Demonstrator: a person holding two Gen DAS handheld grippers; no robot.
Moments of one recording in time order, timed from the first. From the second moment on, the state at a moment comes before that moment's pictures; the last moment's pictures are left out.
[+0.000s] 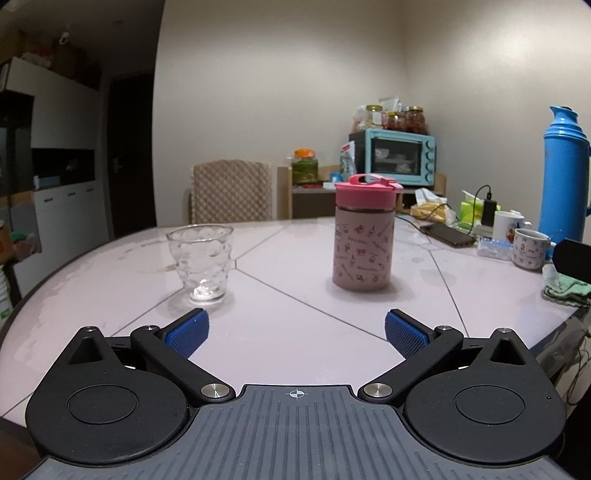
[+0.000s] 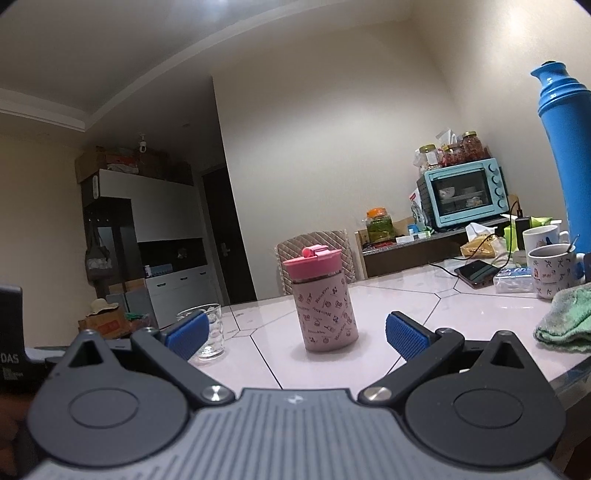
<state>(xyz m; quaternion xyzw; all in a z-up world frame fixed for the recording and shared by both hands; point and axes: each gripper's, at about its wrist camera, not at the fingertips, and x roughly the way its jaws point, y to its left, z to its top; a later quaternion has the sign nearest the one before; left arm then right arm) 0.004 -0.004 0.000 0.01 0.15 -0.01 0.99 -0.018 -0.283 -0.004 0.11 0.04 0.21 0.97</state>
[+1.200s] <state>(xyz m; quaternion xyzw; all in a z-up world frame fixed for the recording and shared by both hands) 0.085 -0.029 0.008 0.05 0.16 -0.07 0.98 0.048 -0.297 0.021 0.09 0.05 0.21 0.97</state>
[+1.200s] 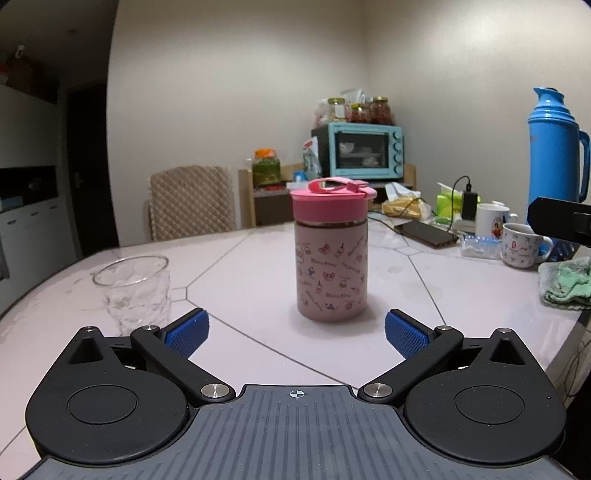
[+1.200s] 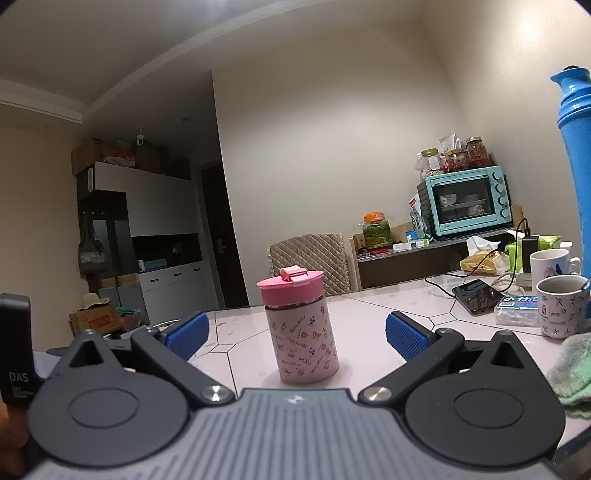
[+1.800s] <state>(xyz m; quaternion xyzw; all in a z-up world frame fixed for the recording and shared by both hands) 0.146 -0.024 0.015 0.05 0.17 -0.09 0.98 0.105 -0.289 0.029 0.09 0.06 0.21 0.97</state>
